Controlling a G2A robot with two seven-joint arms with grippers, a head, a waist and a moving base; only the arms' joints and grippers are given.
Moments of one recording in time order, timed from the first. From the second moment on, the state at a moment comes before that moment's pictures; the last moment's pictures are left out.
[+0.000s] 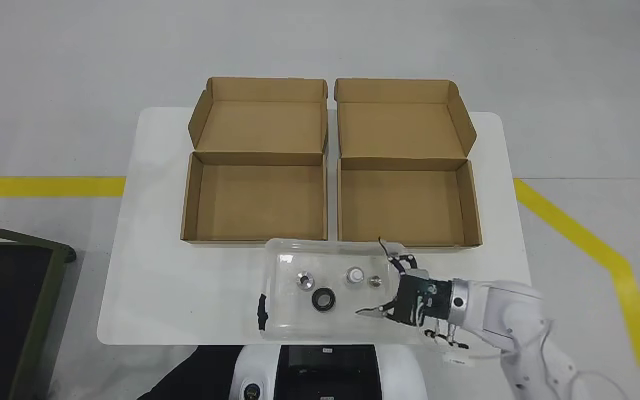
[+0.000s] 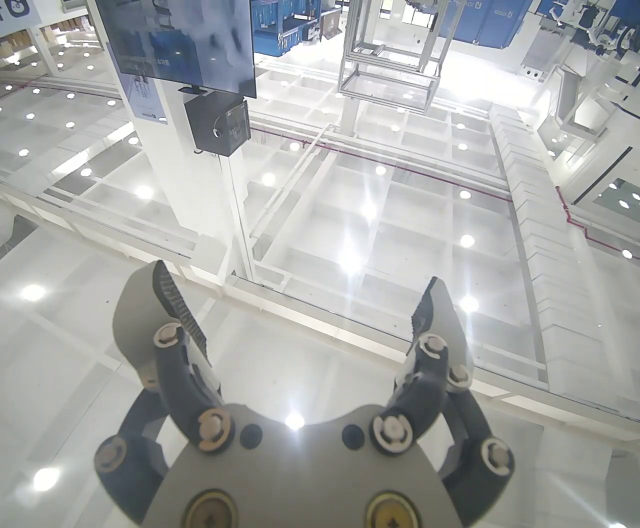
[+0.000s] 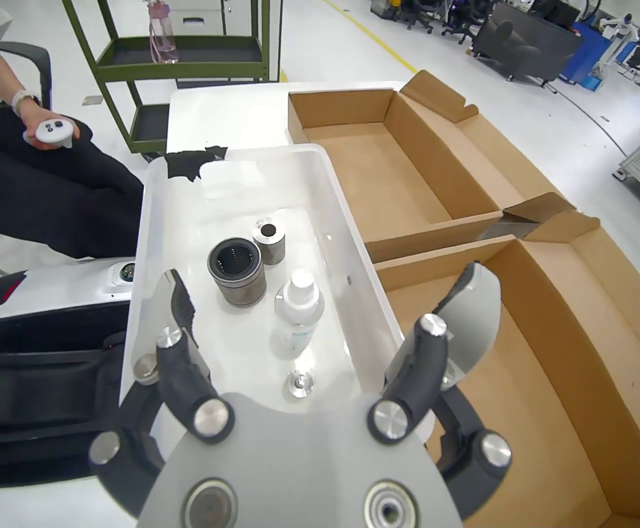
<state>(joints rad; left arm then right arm) -0.37 -0.34 -0.25 -1.16 3.07 0.41 0.06 -1.56 -1.14 1.41 -2.01 -1.53 -1.01 0.03</state>
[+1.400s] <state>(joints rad) -0.37 -0.34 -0.25 -1.16 3.07 0.41 0.06 -1.41 -1.10 1.25 -1.87 -1.52 -0.97 0.24</state>
